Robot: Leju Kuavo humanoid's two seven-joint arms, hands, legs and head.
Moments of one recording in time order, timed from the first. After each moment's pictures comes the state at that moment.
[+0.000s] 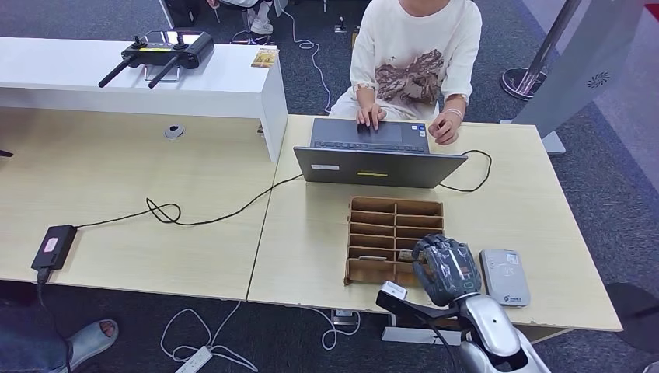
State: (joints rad) left arm -0.05 -0.27 0.96 -0.20 -0.06 0.43 0.15; right arm -0.19 -0.29 0.51 -1.39 1.13 -0.17 0.09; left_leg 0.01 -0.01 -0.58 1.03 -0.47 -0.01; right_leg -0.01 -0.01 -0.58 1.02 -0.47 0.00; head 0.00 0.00
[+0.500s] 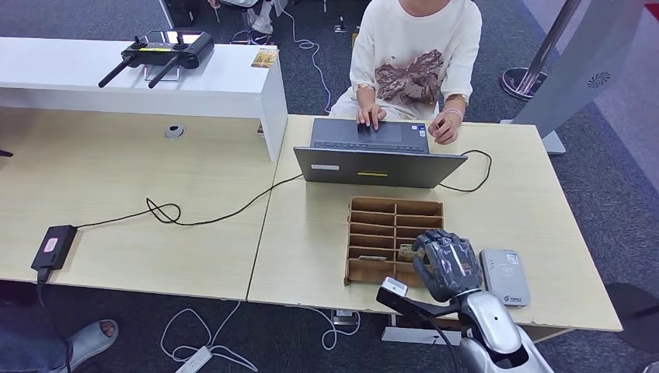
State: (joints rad) left arm -0.05 -0.27 0.96 -0.20 -0.06 0.44 0.15; right arm -0.20 -0.30 0.51 -1.40 1.11 -0.19 0.08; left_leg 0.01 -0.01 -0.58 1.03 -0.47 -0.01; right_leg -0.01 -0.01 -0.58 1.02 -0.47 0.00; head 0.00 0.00
